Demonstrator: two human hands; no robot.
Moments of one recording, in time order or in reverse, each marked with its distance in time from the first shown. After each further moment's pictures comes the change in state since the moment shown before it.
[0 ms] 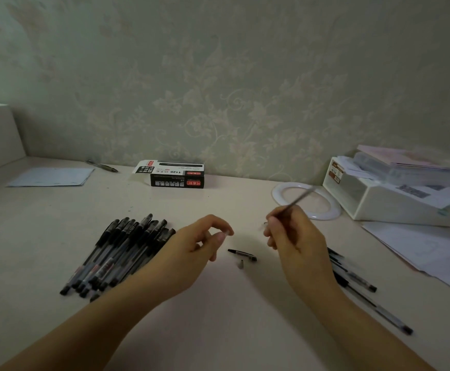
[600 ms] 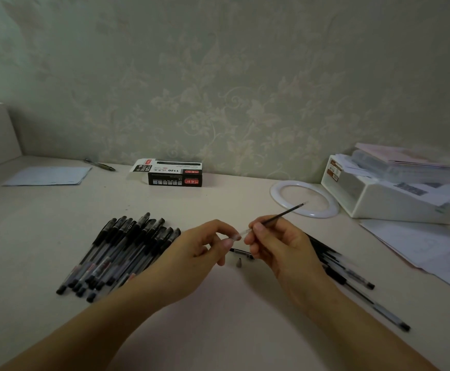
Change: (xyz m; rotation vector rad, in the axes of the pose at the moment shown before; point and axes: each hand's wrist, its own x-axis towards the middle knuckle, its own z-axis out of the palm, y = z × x) left_hand -0.004 0.005 0.007 -0.073 -0.079 0.061; right_hand -0.005 -0.007 0.007 0.572 -0.189 0.368
